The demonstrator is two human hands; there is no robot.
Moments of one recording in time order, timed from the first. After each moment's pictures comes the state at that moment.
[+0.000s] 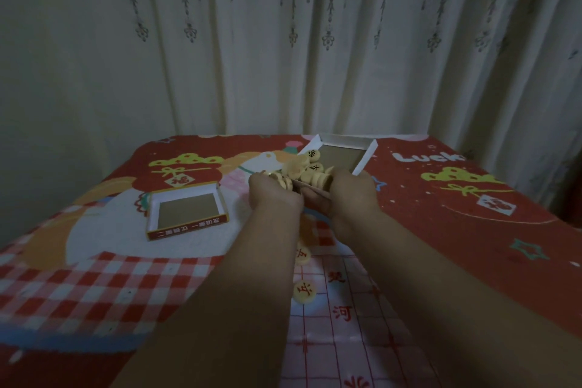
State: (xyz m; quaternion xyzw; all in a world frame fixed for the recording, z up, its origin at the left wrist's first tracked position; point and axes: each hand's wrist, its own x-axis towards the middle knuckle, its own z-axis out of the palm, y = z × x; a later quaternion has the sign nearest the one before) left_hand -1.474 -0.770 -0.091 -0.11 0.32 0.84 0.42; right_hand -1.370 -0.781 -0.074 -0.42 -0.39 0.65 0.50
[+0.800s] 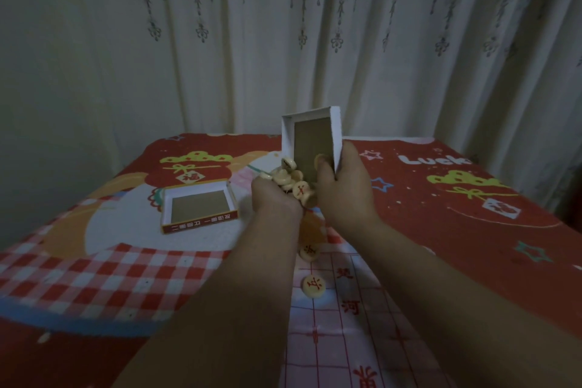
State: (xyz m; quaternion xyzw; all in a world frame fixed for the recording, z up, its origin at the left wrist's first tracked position) left_hand -1.484 -0.783 -0.099 -0.05 0.27 0.84 0.47; right_hand -1.373 -0.802 -0.073 -0.35 -0.71 0.31 0.53
